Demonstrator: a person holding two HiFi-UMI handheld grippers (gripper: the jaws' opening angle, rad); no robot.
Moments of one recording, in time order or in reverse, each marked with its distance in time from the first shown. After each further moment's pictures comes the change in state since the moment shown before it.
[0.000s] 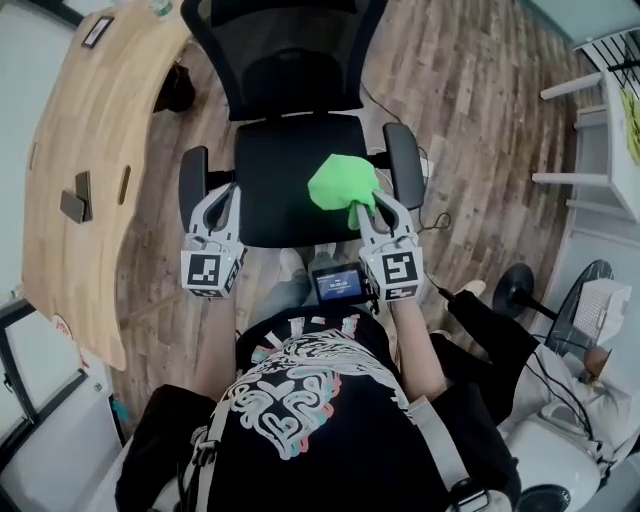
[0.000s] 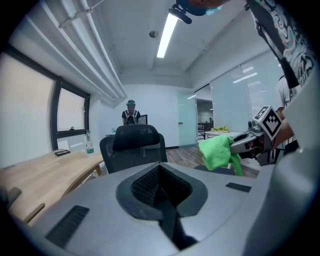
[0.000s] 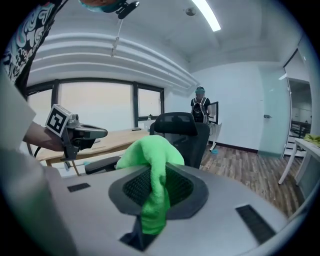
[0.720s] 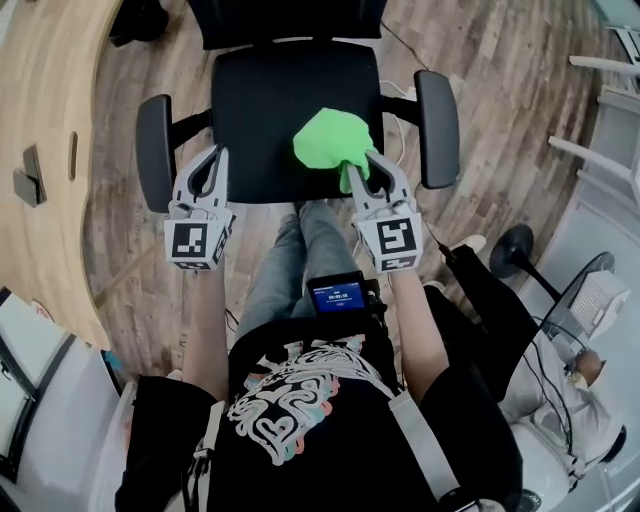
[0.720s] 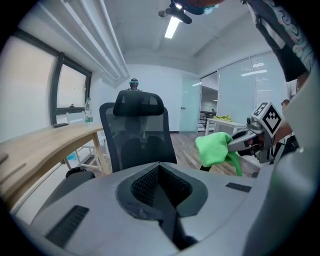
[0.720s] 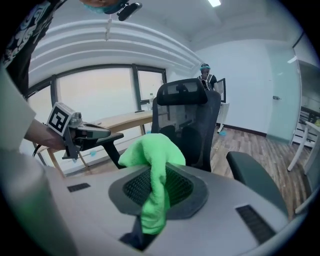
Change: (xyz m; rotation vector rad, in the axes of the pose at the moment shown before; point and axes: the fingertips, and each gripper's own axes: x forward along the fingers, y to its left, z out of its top) left arm 0.041 0.019 -0.136 -0.080 0.165 -0.018; right arm 0.080 0.022 -0.107 0.037 0.174 0.081
